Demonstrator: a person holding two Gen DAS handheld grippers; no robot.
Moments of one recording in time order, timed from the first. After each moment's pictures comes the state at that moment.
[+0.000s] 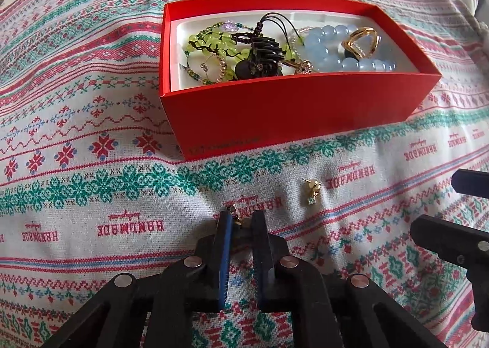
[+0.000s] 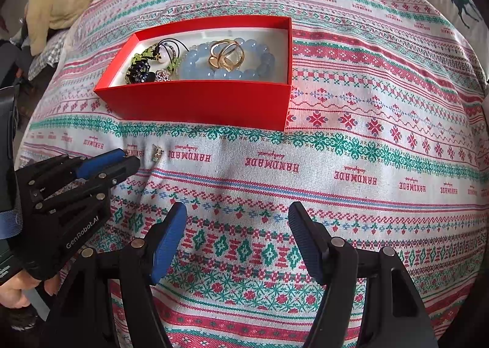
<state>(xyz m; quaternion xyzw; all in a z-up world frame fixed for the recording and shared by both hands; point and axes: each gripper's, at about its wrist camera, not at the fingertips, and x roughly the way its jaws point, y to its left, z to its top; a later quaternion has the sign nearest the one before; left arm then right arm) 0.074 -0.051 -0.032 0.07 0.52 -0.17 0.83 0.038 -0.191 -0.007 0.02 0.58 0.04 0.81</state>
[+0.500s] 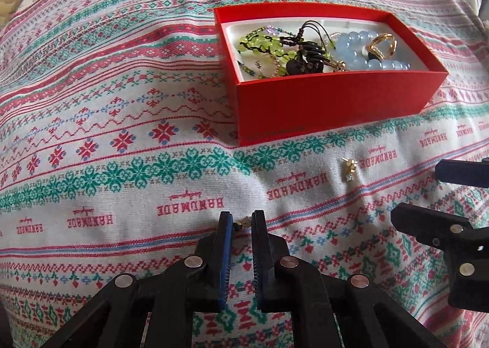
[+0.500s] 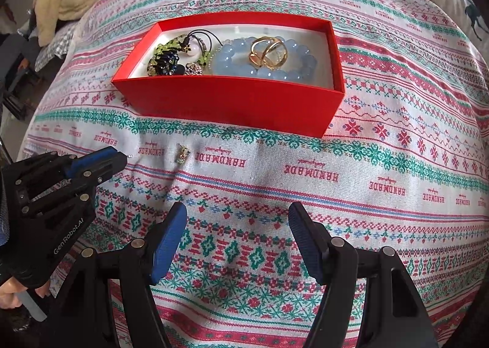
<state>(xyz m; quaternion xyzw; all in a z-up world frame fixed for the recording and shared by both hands) 0.058 -0.004 -0.020 0.08 0.51 -0.15 0.84 0.049 -0.158 -0.017 0.01 0.58 0.07 0.81</state>
